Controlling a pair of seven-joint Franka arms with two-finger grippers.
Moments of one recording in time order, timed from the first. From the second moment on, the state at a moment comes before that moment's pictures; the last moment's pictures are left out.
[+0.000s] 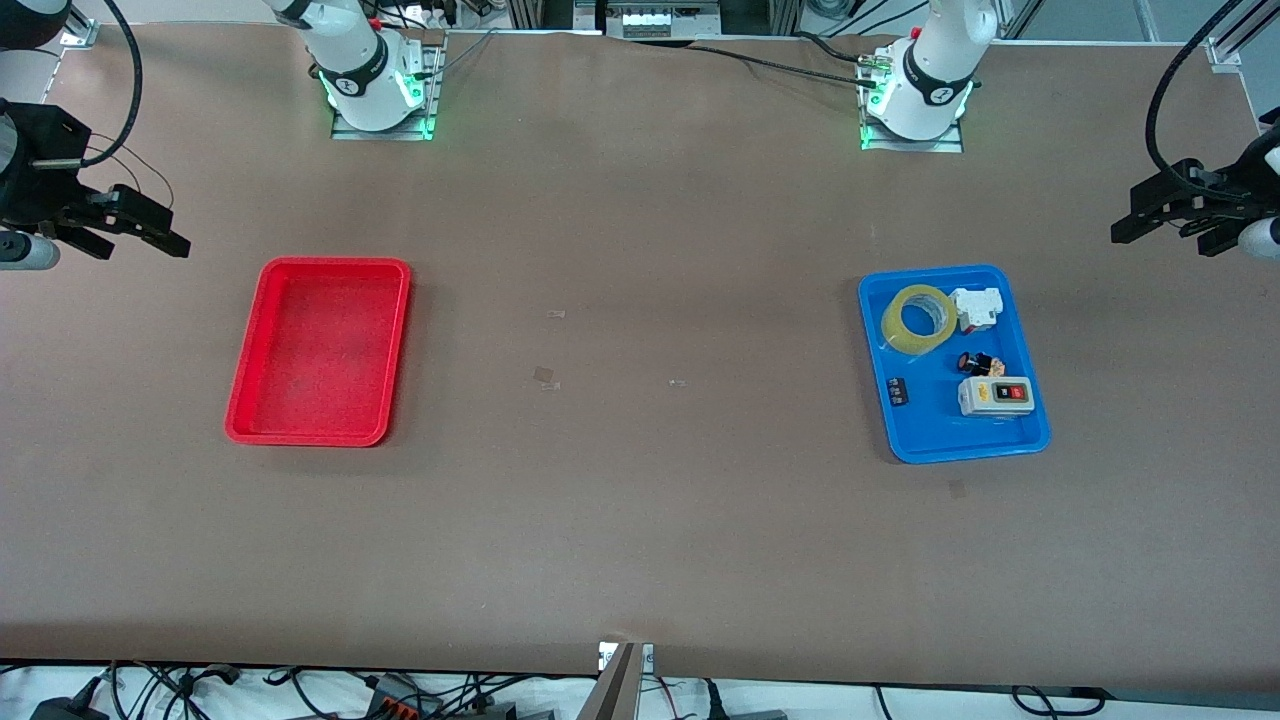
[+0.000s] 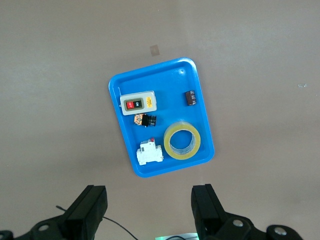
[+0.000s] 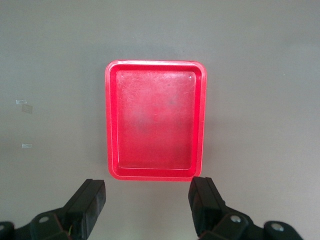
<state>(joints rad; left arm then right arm) 0.08 0.06 -0.04 -1.45 -0.01 1.42 0.17 -0.04 -0.05 0.00 -1.74 0.00 1.65 -0.04</state>
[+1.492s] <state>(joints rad) 0.07 0.10 -0.10 -2.22 -0.01 2.19 0.17 -0.04 -0.04 0.00 -1.74 0.00 1.65 -0.04</state>
